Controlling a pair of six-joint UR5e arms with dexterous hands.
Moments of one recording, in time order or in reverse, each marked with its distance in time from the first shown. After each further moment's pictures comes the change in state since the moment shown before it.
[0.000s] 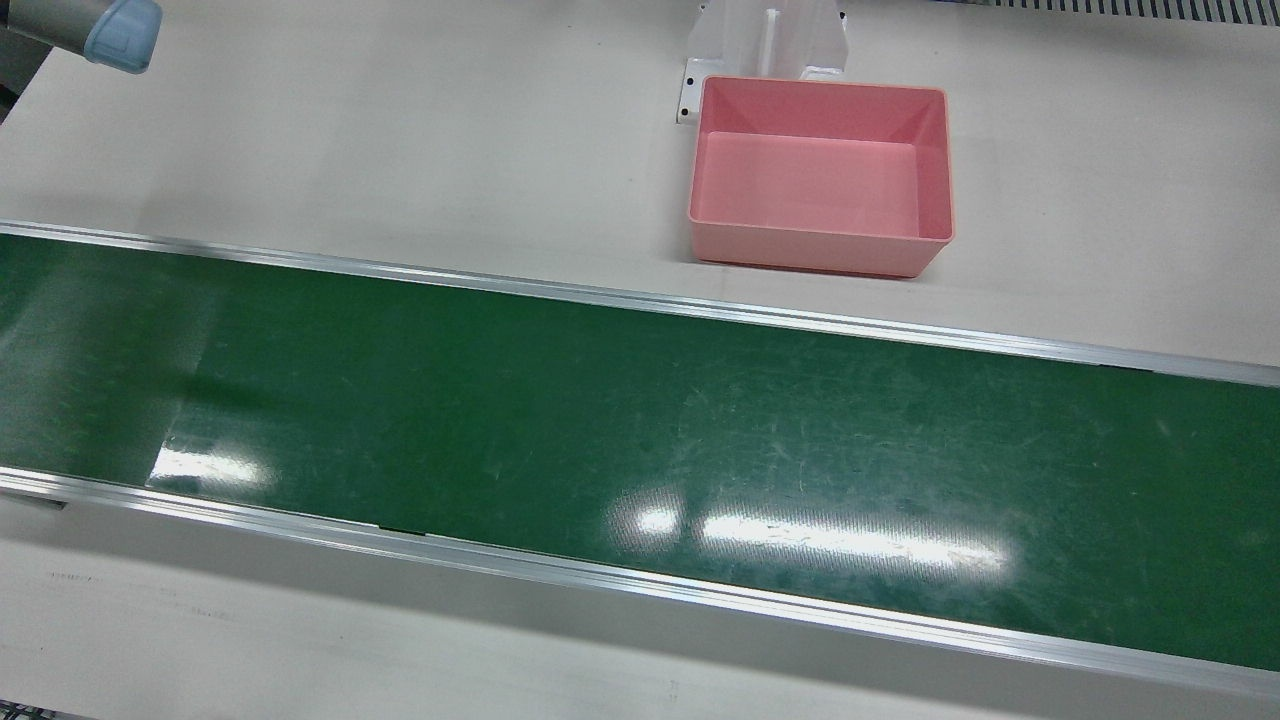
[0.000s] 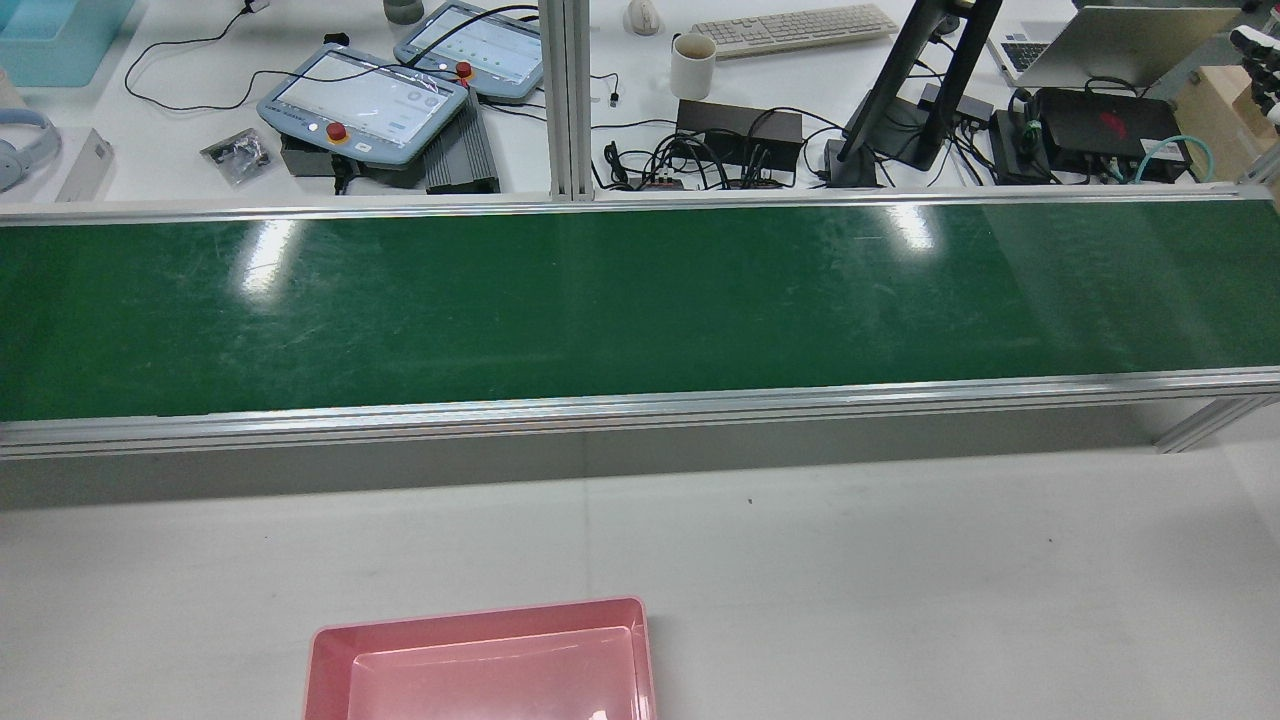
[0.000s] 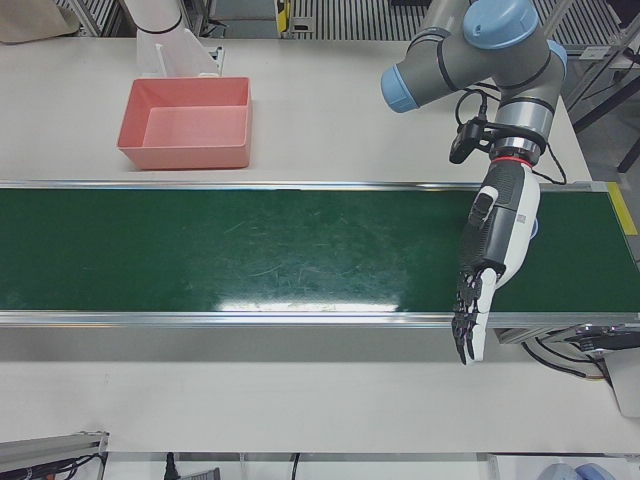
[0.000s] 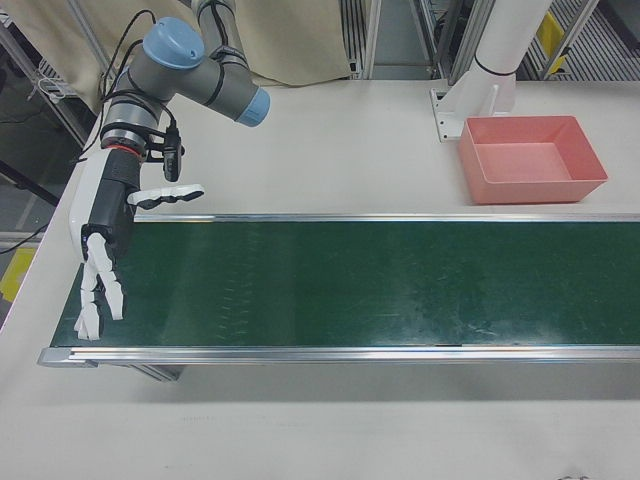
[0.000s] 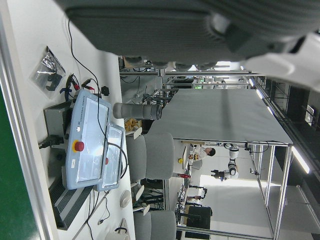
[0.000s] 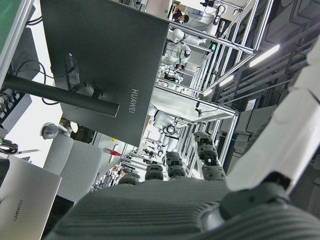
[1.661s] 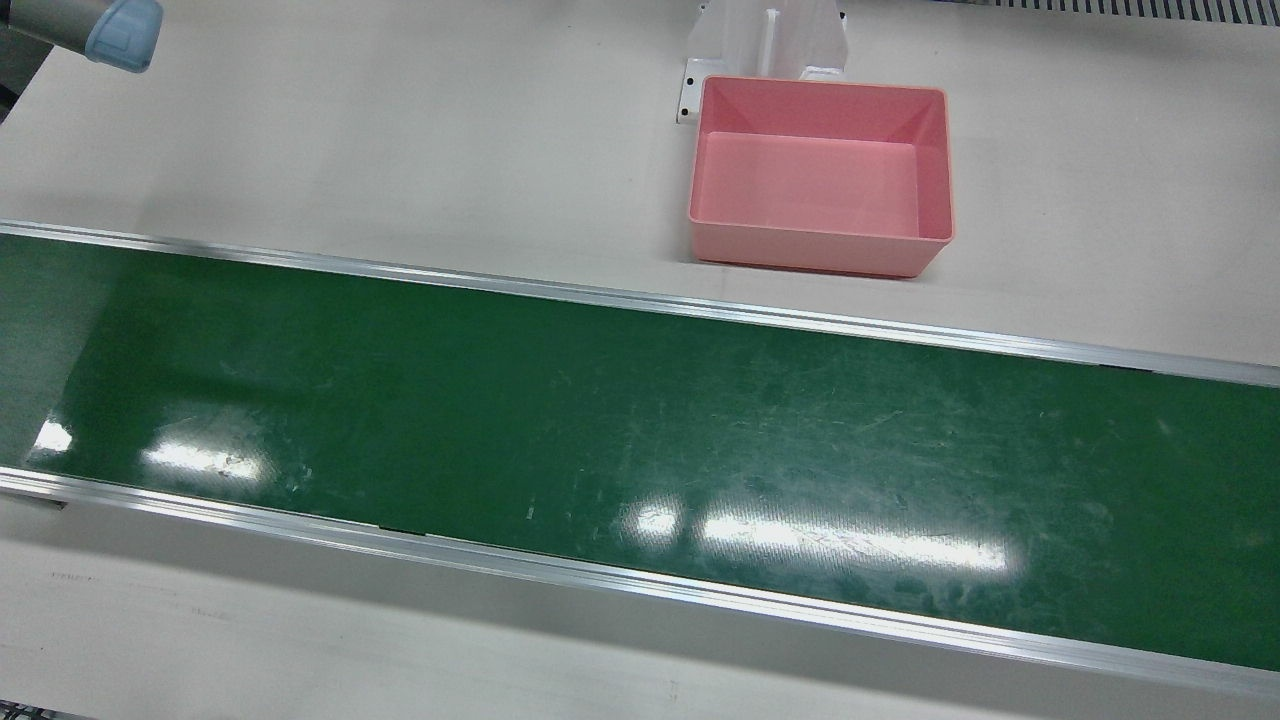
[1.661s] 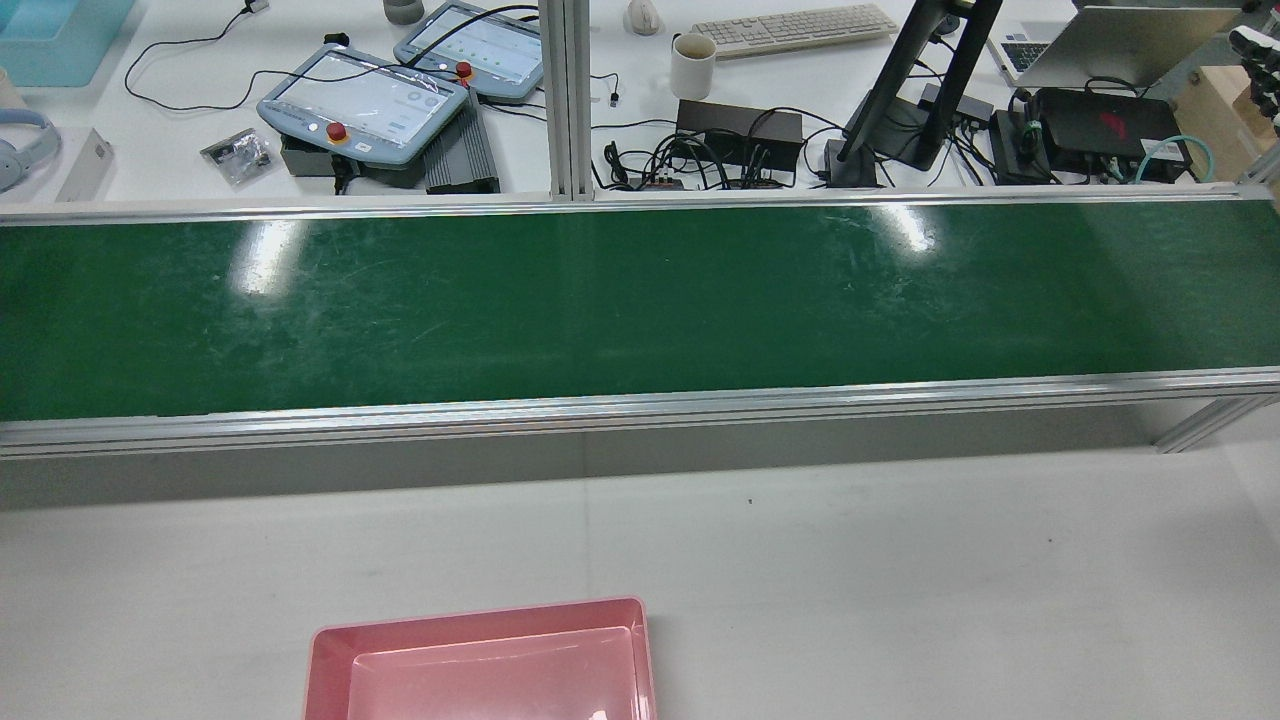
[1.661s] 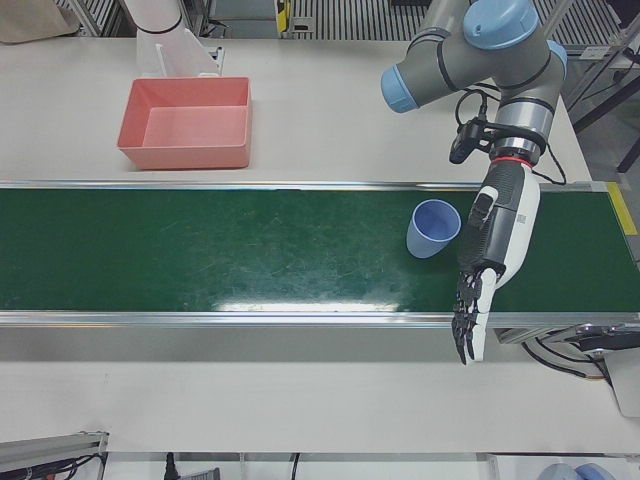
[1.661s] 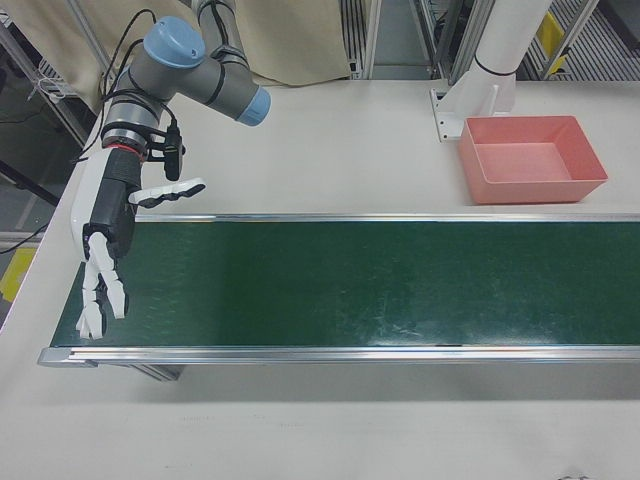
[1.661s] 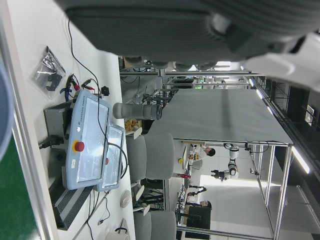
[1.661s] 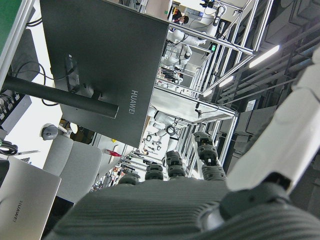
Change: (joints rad) left arm 0.000 0.000 0.001 -0.001 0.000 0.000; right arm -0.001 -0.002 0.005 -0.001 -0.001 0.000
